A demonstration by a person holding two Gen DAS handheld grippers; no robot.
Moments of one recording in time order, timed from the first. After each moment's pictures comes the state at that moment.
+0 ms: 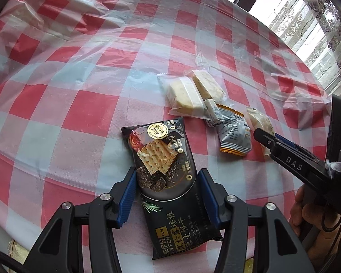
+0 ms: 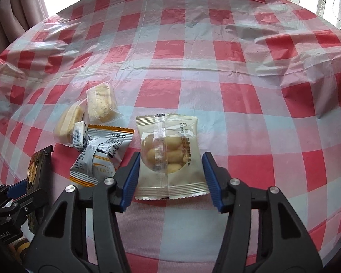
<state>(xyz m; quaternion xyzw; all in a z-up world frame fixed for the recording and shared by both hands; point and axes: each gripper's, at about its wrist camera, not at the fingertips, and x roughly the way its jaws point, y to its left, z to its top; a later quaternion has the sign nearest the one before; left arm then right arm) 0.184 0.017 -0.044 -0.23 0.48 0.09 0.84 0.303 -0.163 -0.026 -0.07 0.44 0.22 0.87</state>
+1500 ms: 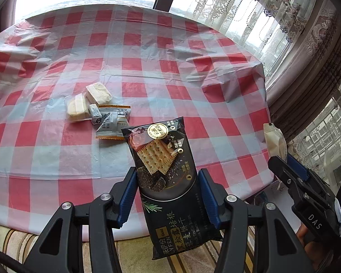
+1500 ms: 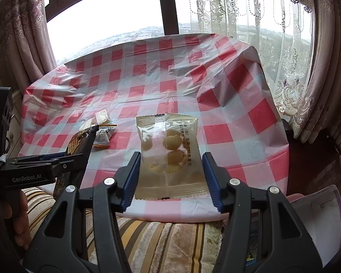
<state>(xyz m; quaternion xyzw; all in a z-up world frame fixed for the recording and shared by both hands) 0.165 -0.118 0.029 -0.15 0.44 -0.04 0.88 0.174 -0.336 0.046 0.01 0.34 0.17 0.93</state>
